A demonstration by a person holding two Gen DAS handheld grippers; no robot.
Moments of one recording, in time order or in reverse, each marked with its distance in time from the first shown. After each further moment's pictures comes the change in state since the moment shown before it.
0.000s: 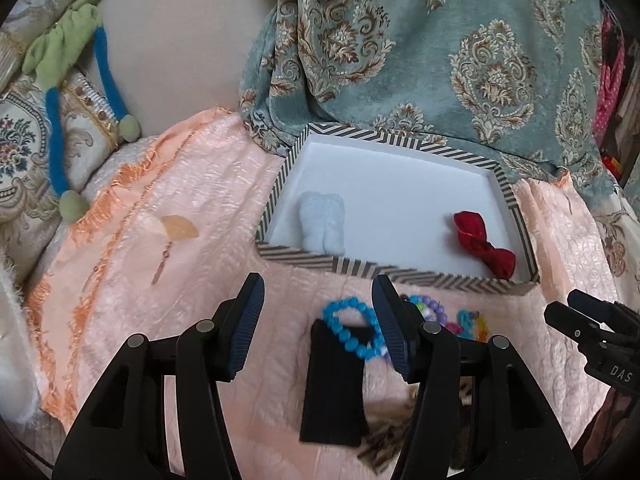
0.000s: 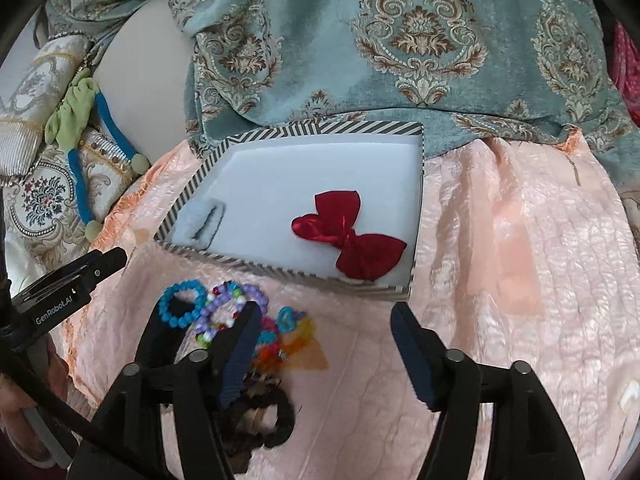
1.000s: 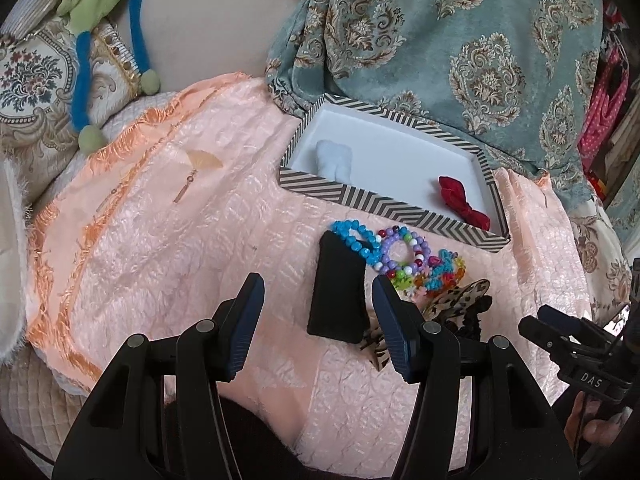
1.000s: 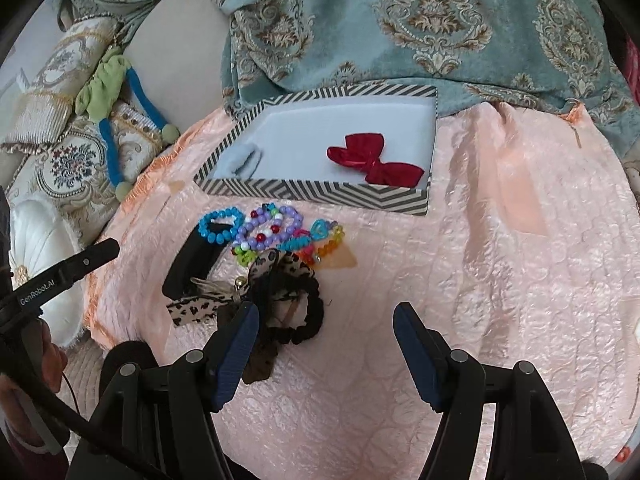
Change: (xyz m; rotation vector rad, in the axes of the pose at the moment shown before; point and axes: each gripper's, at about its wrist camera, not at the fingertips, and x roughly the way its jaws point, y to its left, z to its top) left arm -0.049 0.028 -0.062 -0.111 0.048 -0.063; right arm -0.028 0.009 -0.065 -0.036 0.052 0.078
